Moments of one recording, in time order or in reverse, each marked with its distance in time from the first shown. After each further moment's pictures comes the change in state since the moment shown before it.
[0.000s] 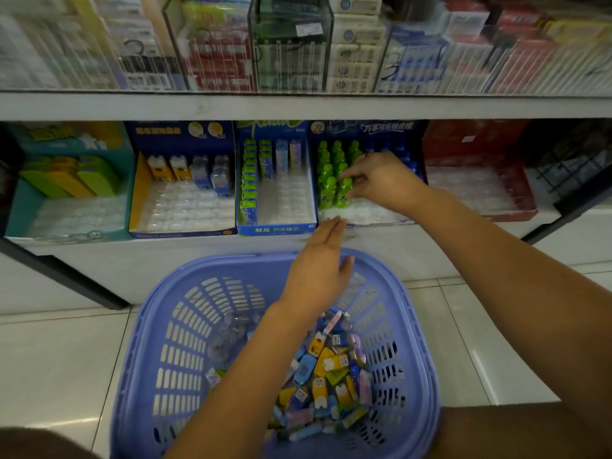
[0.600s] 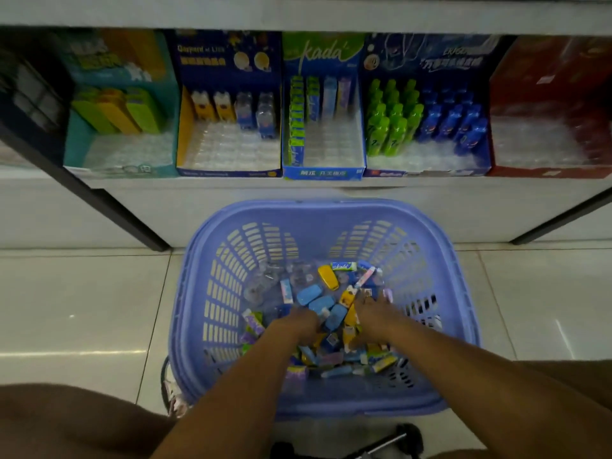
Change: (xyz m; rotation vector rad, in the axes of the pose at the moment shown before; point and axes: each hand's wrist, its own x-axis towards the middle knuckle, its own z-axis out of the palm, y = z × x) left_hand -0.120 -0.136 0.090 0.284 -0.991 -0.363; right_hand -0.124 -0.006 0.283 -0.233 -0.797 0.172
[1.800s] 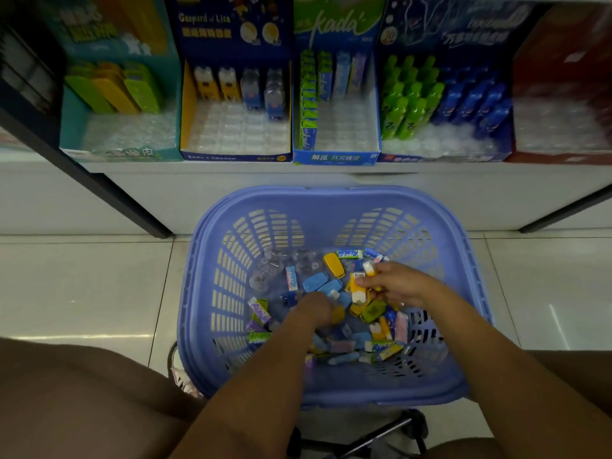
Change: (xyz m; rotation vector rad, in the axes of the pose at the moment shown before) left_hand 0.016 0.009 0.005 -0.323 0.110 -0.112; right_hand -0.022 0.018 -0.044 1.354 -0.050 -0.096
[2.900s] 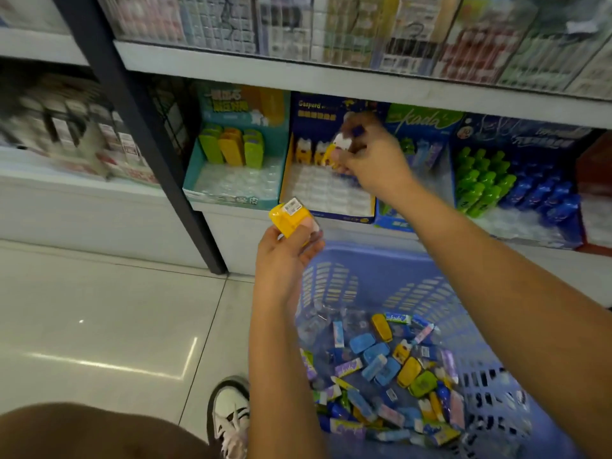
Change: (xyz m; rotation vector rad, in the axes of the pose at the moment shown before) left_hand -0.161 -0.049 -0.176 -1.808 0.782 0.549; right_hand -0.014 -0.297 0.110 -0.462 0.544 -0.993
